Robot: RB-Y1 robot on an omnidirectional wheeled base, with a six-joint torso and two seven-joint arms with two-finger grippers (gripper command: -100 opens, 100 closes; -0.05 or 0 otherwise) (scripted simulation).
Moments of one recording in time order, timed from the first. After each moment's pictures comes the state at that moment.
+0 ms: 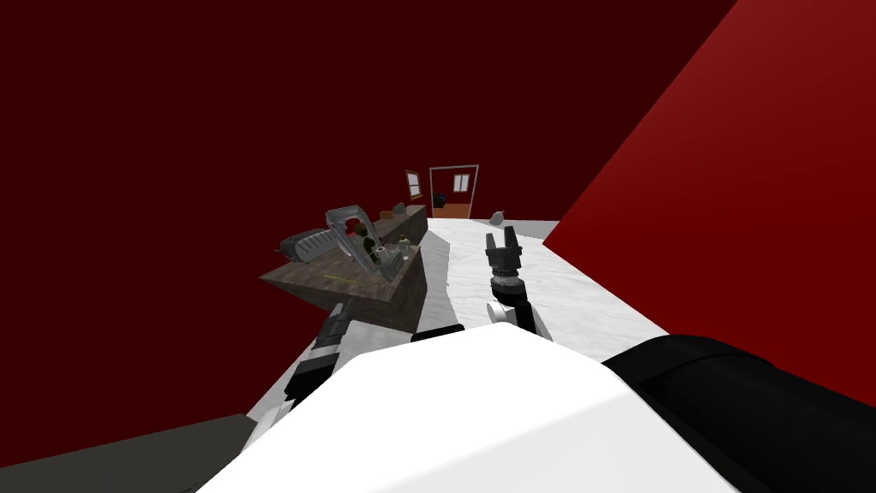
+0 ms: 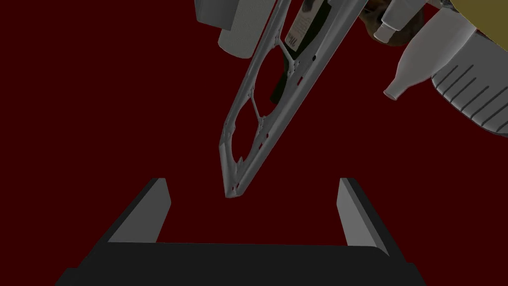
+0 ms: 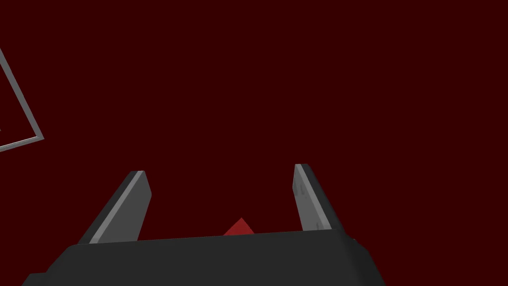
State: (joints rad) left arm 0.62 0.18 0.31 -1.78 -0.42 -0.65 -0.32; right arm 0.50 0.00 0.06 -2.37 0.12 -0.55 -0.08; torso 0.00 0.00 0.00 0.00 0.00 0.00
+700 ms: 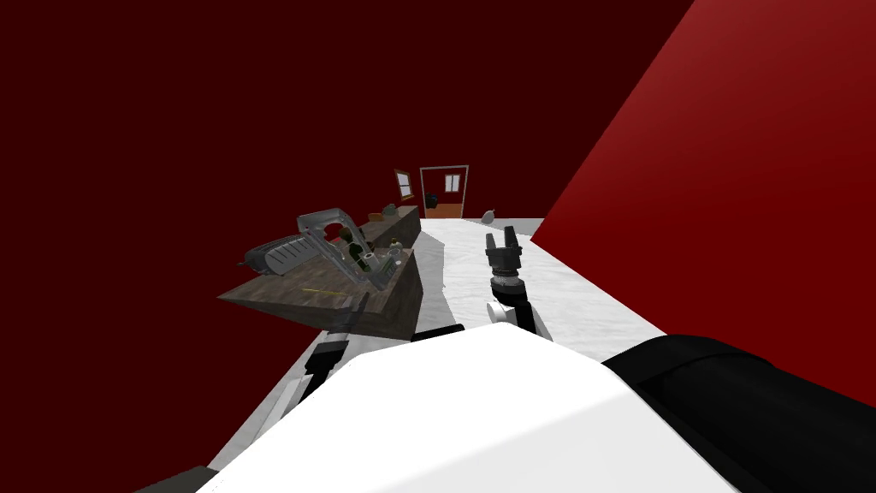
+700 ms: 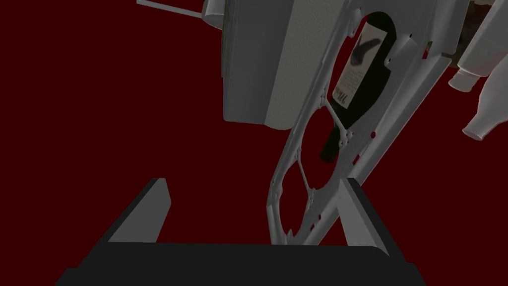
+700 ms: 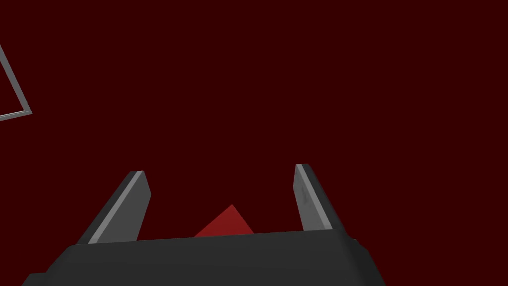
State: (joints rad) left arm 0.48 0.25 0.27 -1.61 -0.47 -0.68 -0.47; right arm 0.50 0.00 0.06 -2.37 0.12 -0.55 -0.08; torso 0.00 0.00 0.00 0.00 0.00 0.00
